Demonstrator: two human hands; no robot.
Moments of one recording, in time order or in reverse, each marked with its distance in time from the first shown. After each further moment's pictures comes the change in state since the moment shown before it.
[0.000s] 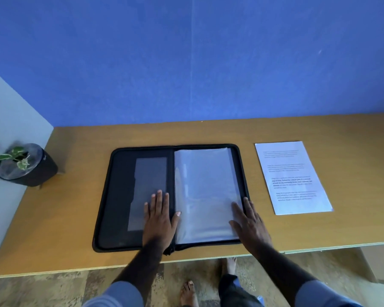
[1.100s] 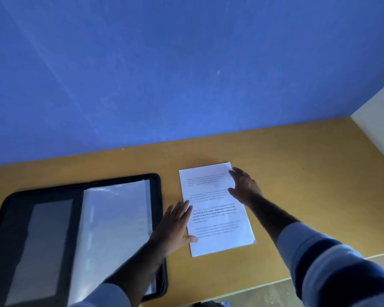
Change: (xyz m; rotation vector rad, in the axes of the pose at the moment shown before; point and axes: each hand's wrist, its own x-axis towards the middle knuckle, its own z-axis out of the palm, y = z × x) left_hand 0.124 0.319 0.015 0.076 -0.250 0.574; right_hand 0.179 0.253 -0.211 -0.017 -0.038 0.125
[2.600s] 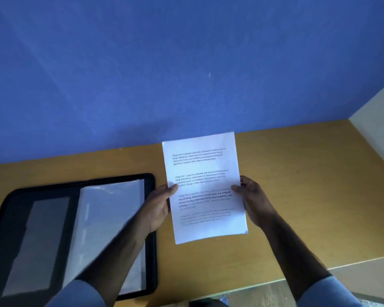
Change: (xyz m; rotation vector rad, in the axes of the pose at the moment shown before) left_hand 0.011 0.019 -0.103 -1.821 0.129 -0.367; right_hand -0.073 0.007 -0.037 1.429 -0.064 0.029
